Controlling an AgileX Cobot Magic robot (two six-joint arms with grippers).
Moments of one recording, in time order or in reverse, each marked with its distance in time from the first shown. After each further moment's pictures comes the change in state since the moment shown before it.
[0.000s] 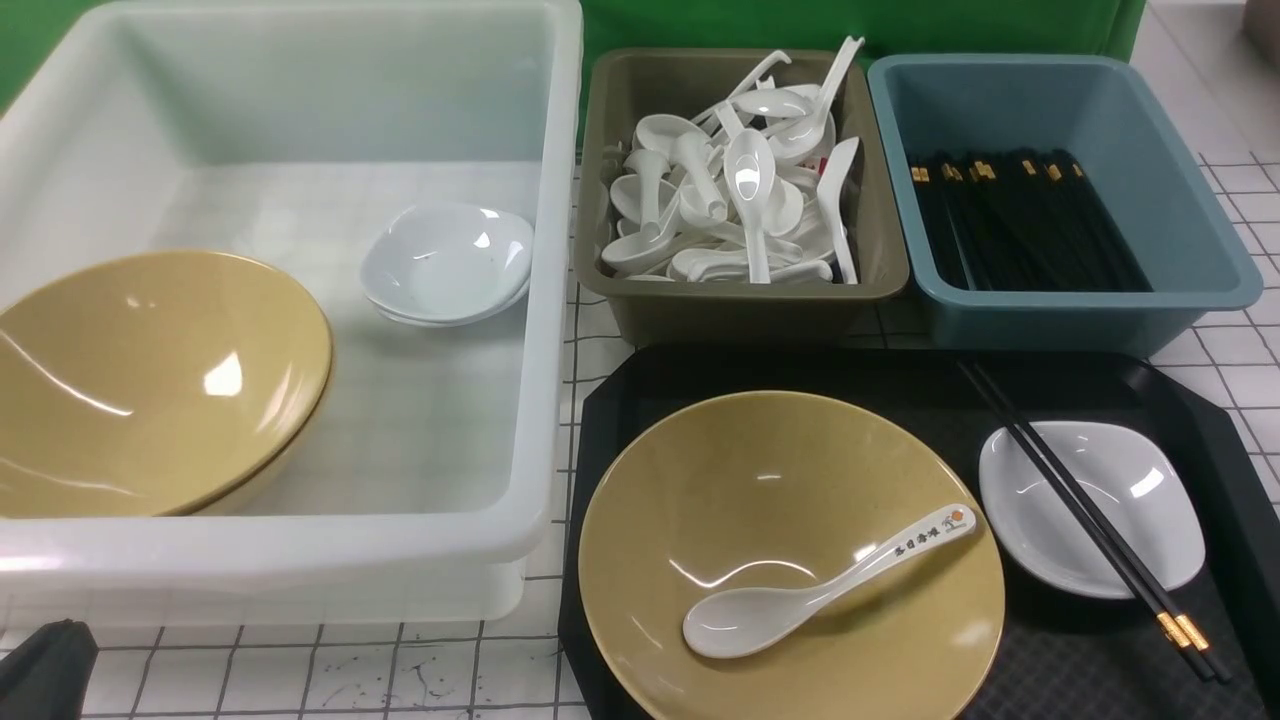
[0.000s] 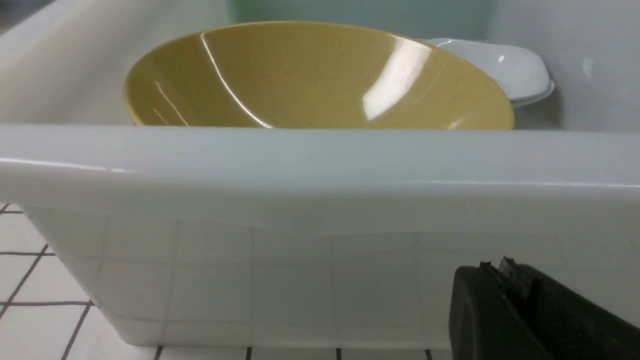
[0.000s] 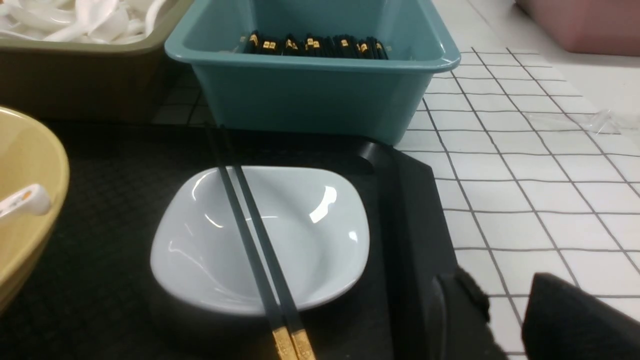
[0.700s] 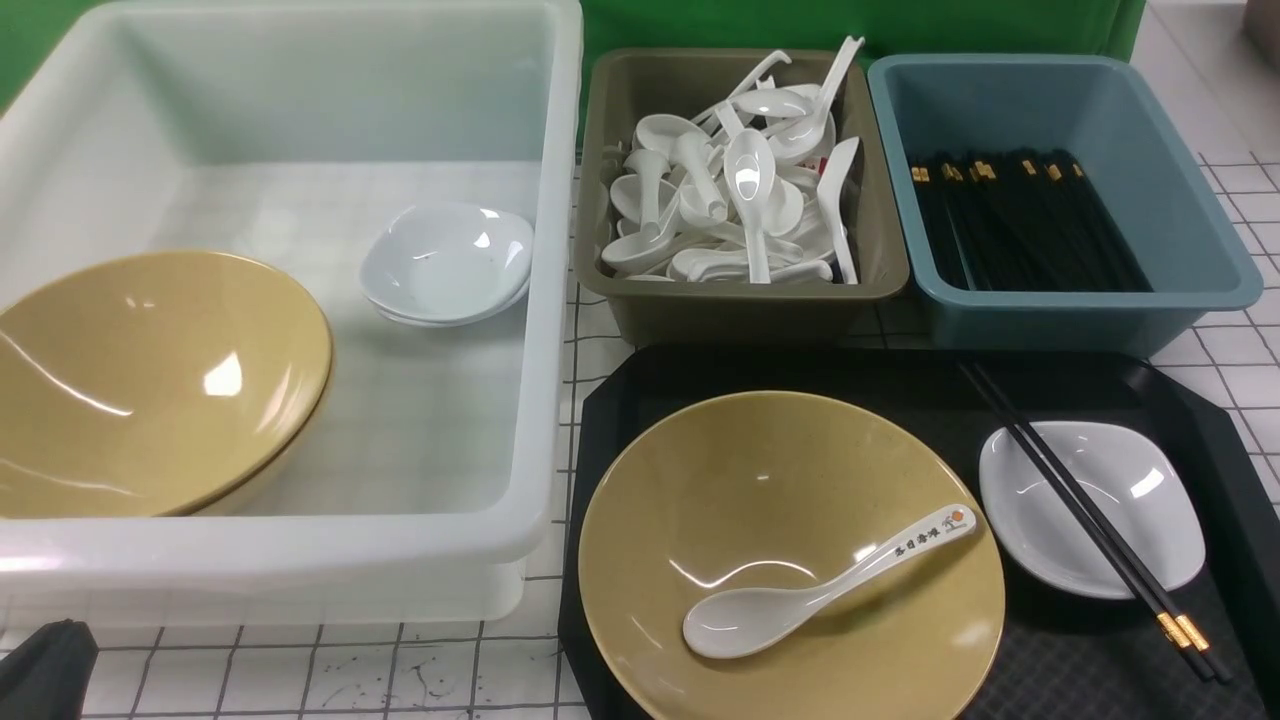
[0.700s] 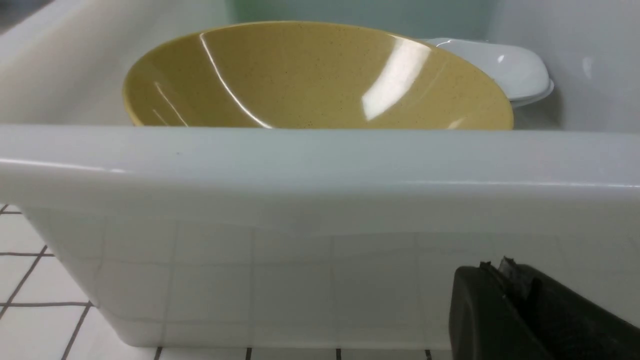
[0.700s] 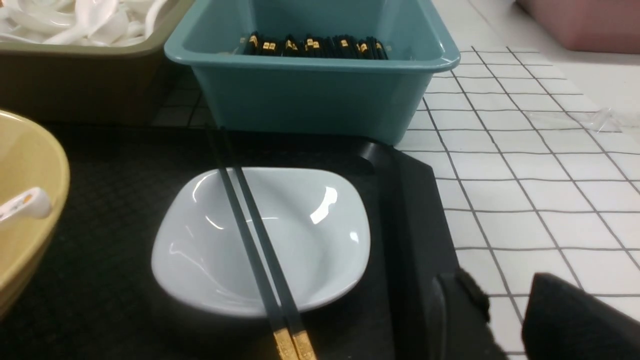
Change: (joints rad) right arm 0.000 0.000 0.000 0.000 -0.001 0.010; left arm 0.000 0.000 0.000 0.003 0.000 0.000
